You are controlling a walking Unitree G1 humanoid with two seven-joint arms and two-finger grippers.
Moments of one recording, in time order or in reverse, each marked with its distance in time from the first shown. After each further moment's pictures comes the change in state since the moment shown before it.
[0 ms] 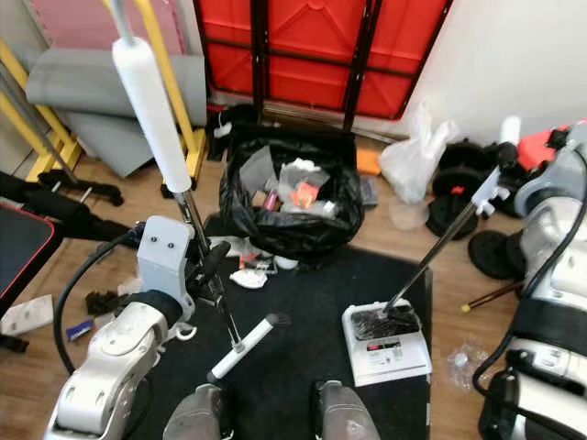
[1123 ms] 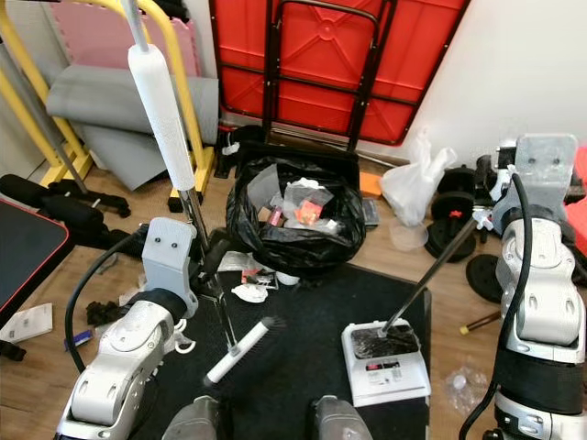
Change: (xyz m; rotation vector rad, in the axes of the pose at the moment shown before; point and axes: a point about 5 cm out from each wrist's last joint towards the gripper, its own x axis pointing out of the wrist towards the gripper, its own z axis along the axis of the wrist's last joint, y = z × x) left arm 0.015 -0.004 -0.010 -0.021 -0.024 -0.002; right arm -0.059 0.049 -0.003 -0.236 -0.069 0.107
